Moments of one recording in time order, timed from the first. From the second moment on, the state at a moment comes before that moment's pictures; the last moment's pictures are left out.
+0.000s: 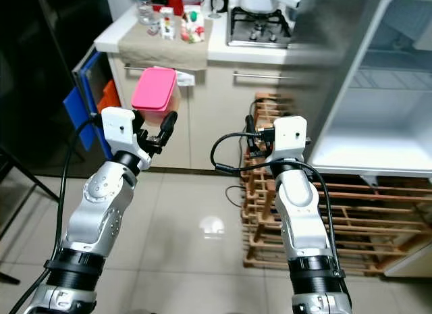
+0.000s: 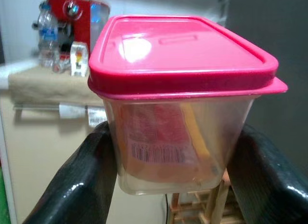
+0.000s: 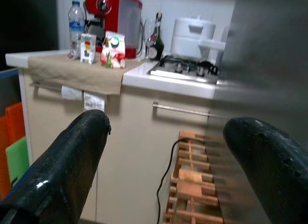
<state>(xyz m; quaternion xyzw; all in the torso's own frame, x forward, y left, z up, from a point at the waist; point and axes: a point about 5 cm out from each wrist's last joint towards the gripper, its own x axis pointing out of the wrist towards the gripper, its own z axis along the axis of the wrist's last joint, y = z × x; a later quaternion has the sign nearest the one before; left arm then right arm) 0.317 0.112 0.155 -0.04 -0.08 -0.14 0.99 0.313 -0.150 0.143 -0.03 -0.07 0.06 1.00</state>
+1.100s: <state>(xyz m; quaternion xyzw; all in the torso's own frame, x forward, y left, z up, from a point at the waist) 0.328 0.111 0.166 -0.04 -0.09 -0.15 0.98 0.310 -0.151 0.143 -0.03 -0.08 0.05 1.00</state>
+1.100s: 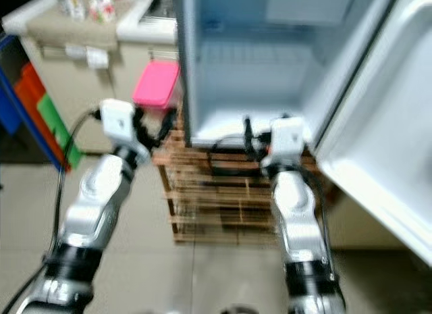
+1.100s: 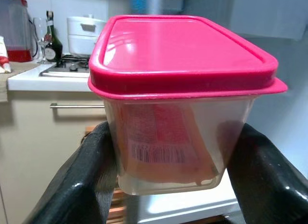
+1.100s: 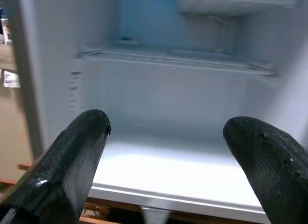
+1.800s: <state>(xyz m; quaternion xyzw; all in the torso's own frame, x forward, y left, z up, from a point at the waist) 0.387 0.107 0.193 0.01 -0.09 -0.11 0.99 0.287 -0.158 0.151 -0.02 -0.09 0.15 0.99</state>
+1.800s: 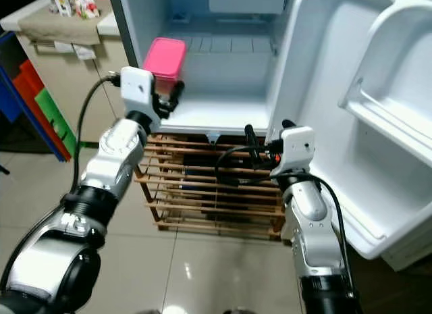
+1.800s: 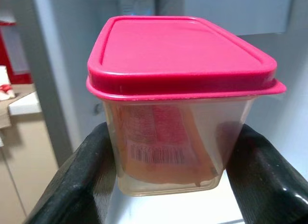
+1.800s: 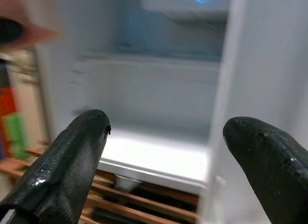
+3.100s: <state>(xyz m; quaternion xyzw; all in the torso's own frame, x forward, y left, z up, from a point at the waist) 0.410 0.072 0.219 -0.04 -0.06 -0.10 0.99 0.258 -0.129 0.138 -0.01 -0.04 0.22 0.97</state>
